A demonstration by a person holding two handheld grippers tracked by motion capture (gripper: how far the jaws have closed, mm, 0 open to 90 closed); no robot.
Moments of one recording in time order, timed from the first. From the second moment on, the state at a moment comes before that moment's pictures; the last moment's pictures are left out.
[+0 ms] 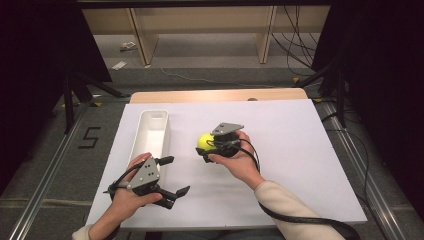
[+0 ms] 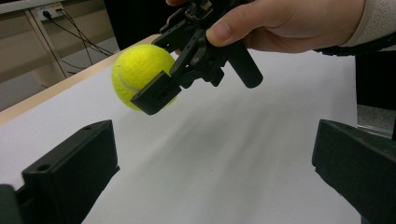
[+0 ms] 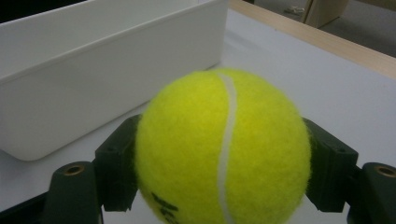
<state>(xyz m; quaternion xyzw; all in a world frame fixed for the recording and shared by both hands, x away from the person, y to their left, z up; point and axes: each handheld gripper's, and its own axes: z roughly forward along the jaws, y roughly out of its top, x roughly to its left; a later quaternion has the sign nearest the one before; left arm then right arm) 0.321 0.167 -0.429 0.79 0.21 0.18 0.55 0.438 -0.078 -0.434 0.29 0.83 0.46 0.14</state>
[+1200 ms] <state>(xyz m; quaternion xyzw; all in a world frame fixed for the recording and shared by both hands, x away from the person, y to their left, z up) 0.322 0.168 -0.430 0.79 0.21 0.18 0.55 0.446 -0.061 -0.428 0.28 0.83 0.47 0.14</state>
